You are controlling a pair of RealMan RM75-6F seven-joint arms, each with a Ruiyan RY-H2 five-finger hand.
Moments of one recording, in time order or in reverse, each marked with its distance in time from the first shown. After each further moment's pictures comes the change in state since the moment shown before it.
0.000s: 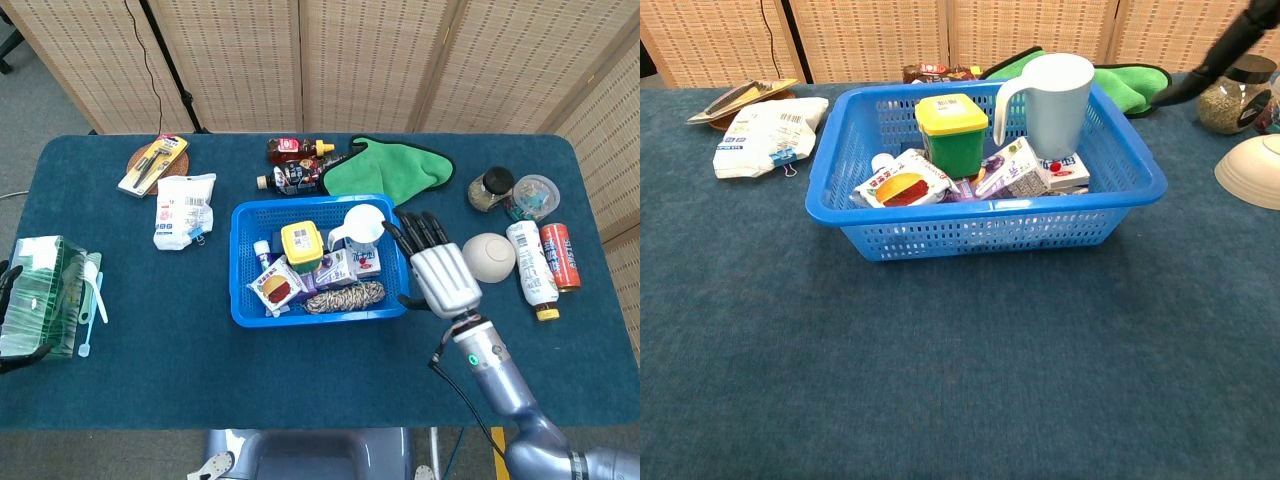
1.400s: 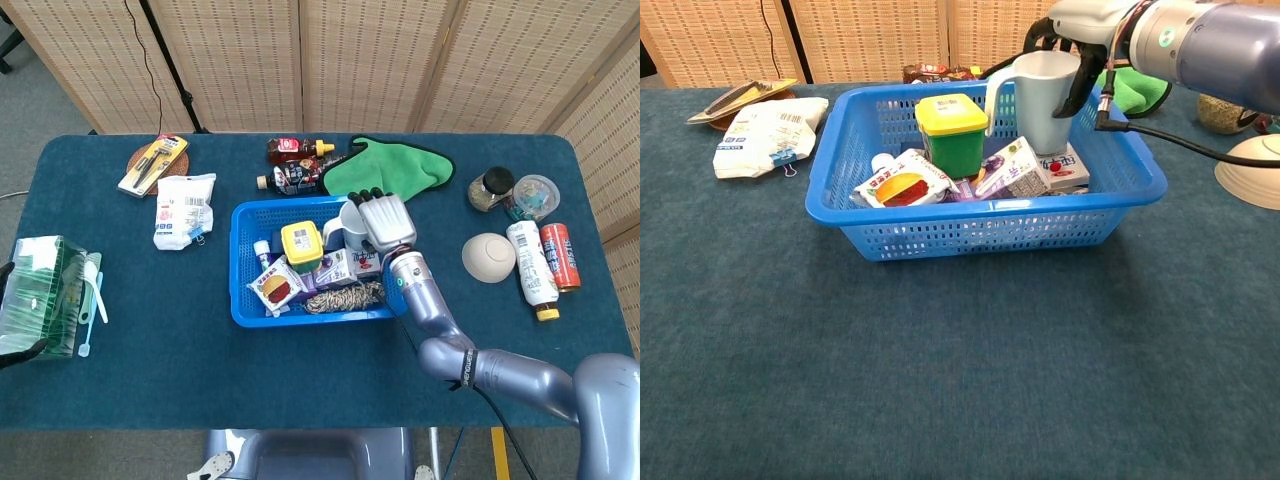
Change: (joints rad) left arm -0.009 -0.009 -0.019 -0.015 -0.063 0.002 0.030; right arm 0.441 -0.311 -0.025 0.613 0.421 -0.168 -0.114
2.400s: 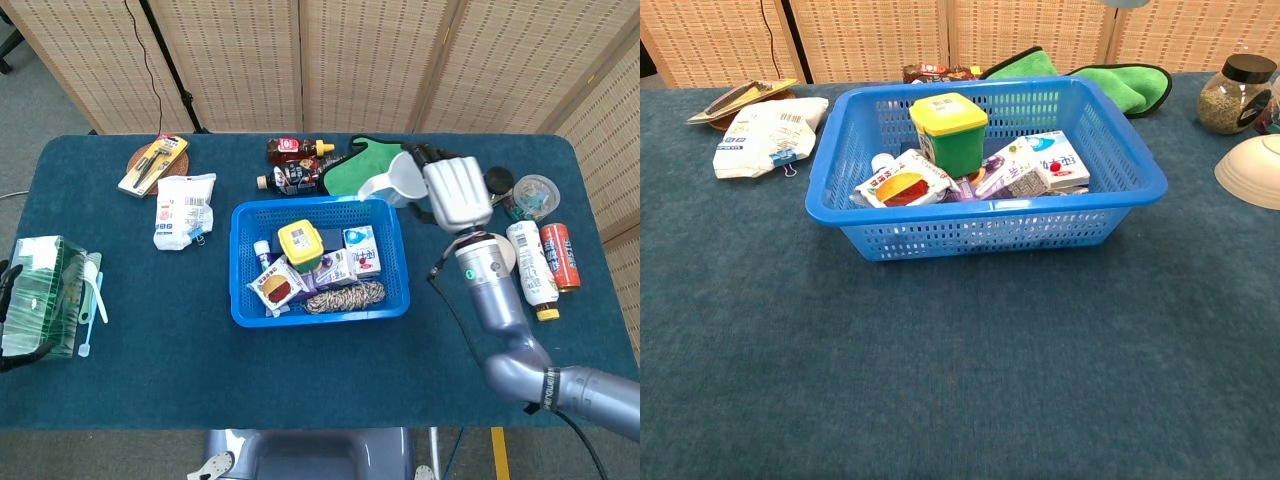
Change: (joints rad) left arm -0.001 -0.004 0.016 -0.002 0.028 0.000 0.012; right arm -0.169 0.395 0.066 -0.360 -0.152 0.211 0.136
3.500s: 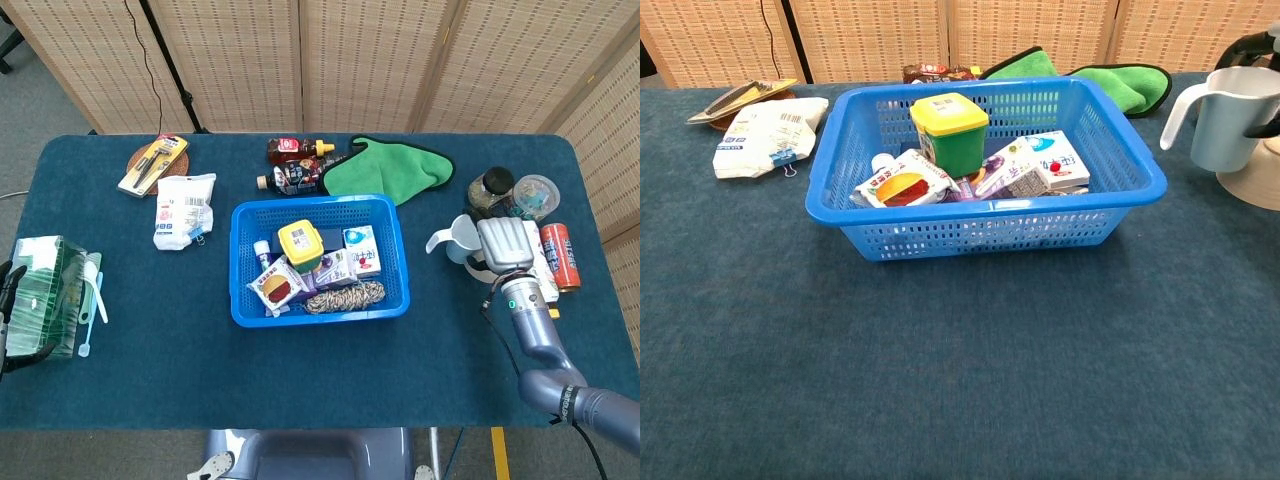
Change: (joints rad) left arm -0.002 -0.010 0.003 -0.004 0.003 0.003 0.024; right arm -0.150 -0.173 -0.223 0.405 -0.082 -0.155 0.199
